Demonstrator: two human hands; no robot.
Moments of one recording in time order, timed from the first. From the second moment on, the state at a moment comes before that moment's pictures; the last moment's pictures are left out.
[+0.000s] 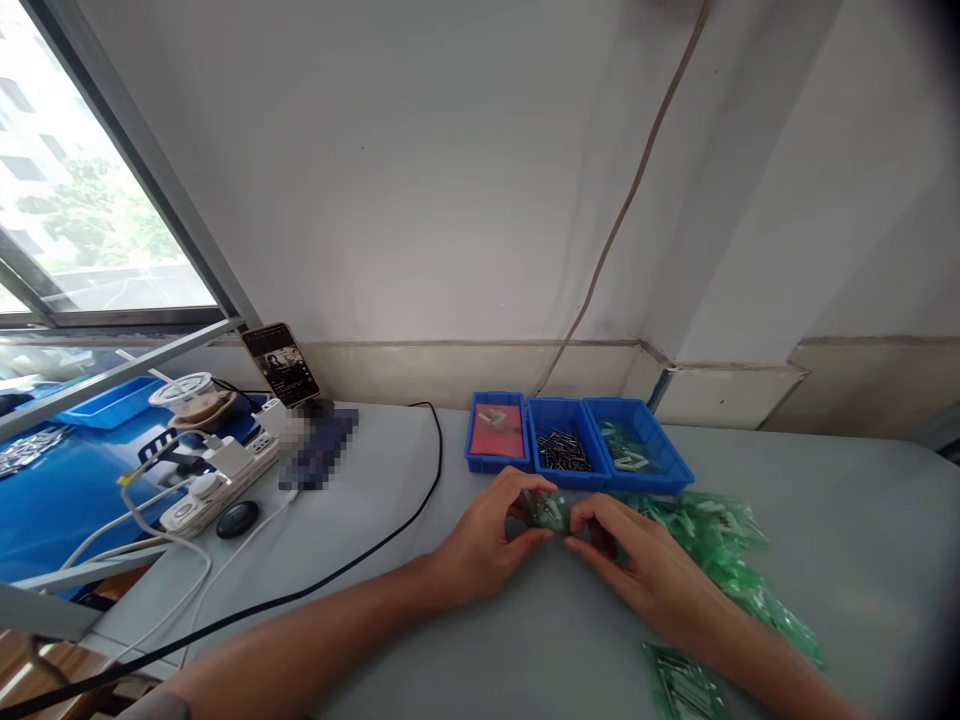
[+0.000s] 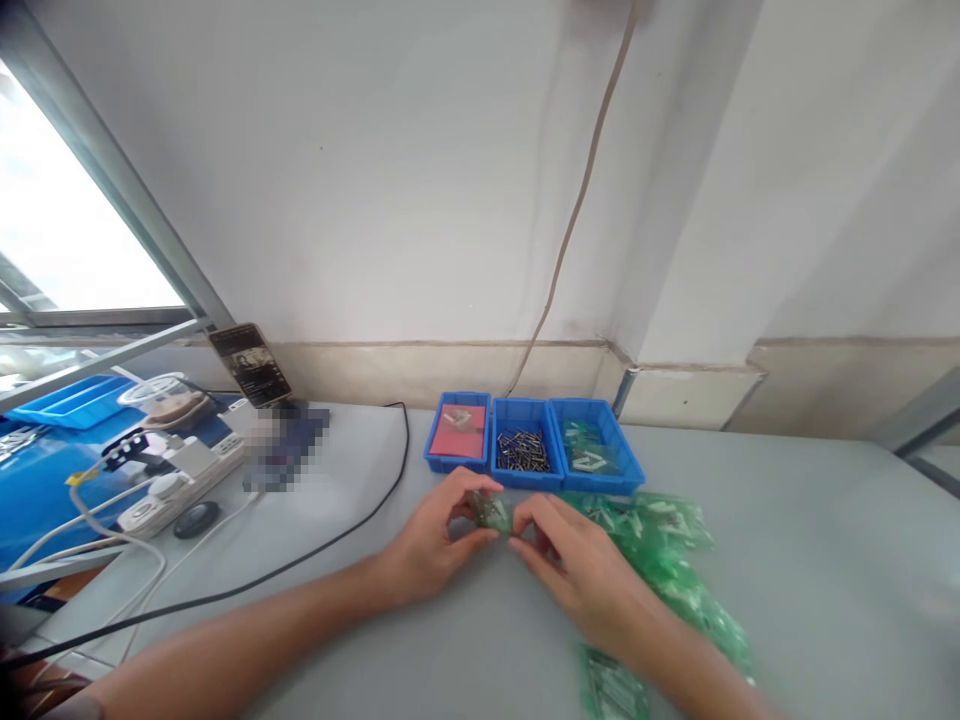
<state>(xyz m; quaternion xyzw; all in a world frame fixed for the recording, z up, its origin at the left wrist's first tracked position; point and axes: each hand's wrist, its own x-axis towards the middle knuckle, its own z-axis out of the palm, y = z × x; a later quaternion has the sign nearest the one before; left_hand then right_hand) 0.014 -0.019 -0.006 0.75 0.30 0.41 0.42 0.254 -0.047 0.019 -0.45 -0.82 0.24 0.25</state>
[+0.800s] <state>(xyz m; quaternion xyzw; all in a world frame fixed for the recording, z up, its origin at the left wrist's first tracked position) 0.015 -0.020 0.007 0.77 0.37 0.40 0.34 0.250 -0.044 0.021 -0.46 -0.77 0.29 0.34</state>
